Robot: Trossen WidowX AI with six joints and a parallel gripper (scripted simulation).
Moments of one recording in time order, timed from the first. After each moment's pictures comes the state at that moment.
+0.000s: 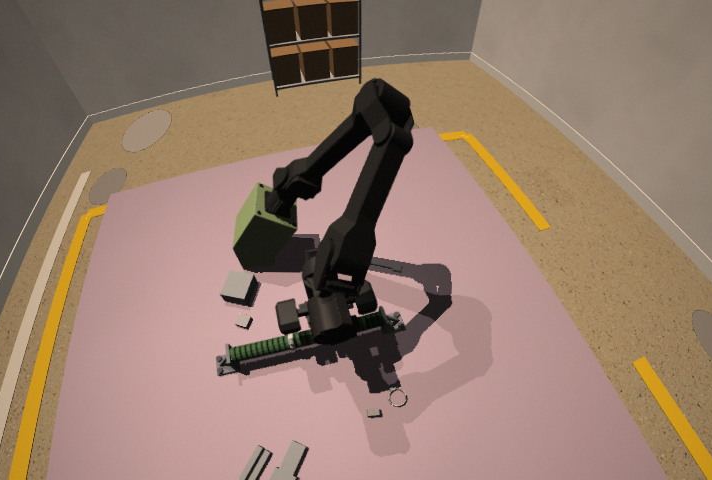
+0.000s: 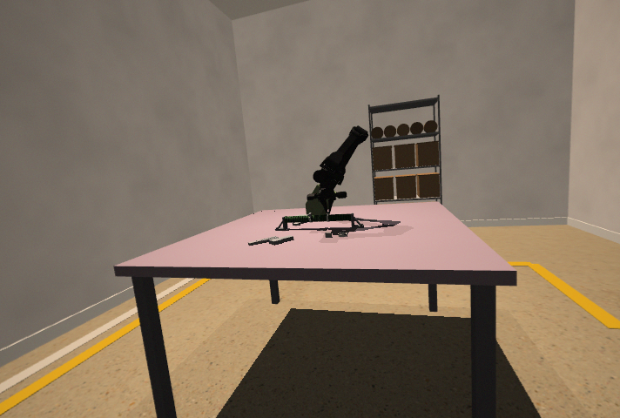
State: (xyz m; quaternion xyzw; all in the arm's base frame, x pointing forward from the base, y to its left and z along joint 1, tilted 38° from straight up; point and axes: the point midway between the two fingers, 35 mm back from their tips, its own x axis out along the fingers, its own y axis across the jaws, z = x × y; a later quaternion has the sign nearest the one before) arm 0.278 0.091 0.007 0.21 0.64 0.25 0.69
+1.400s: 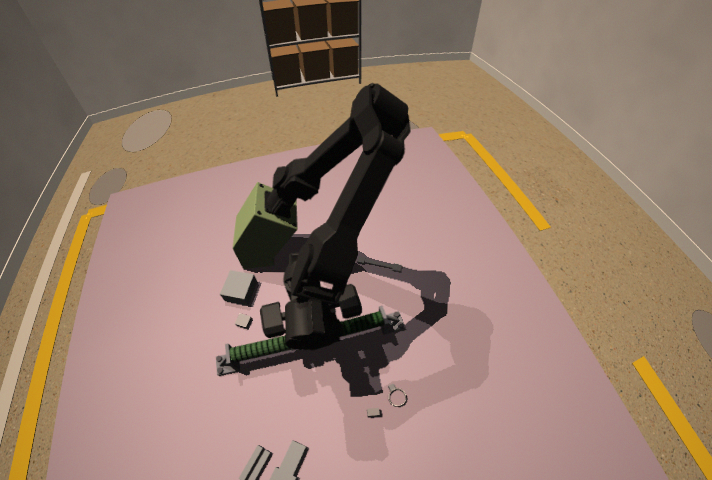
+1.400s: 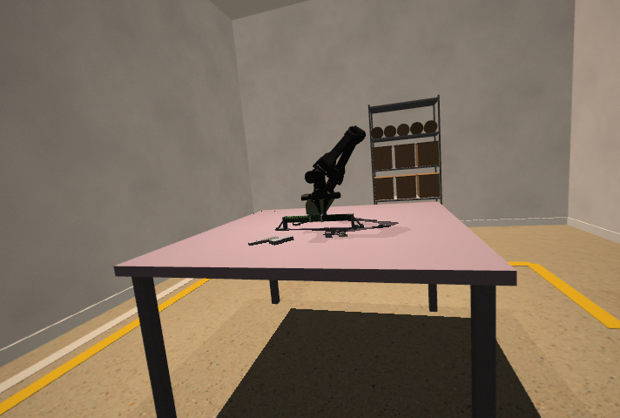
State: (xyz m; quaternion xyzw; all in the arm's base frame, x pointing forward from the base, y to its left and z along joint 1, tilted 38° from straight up) arm 0.280 0.067 -0.012 0.21 0.64 0.25 0.69
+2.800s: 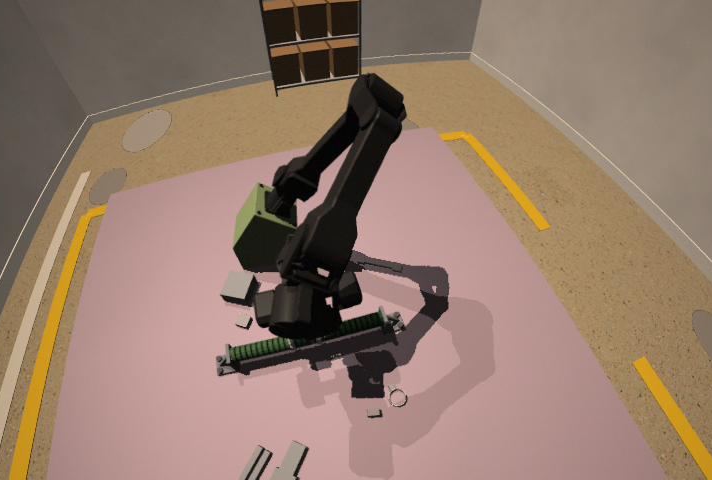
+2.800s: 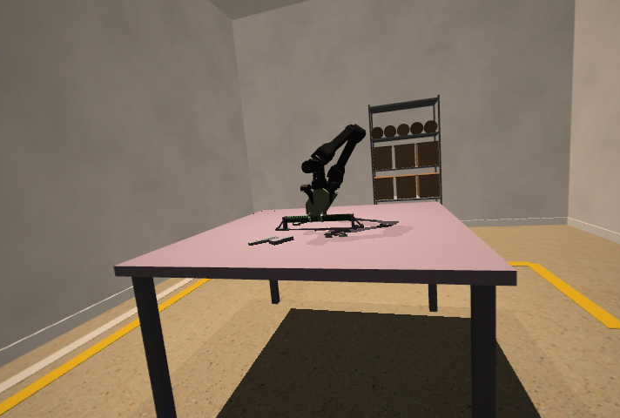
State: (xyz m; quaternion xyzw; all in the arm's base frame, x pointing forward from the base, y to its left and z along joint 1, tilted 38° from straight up) arm 0.278 0.039 0.026 0.21 0.64 0.25 0.69
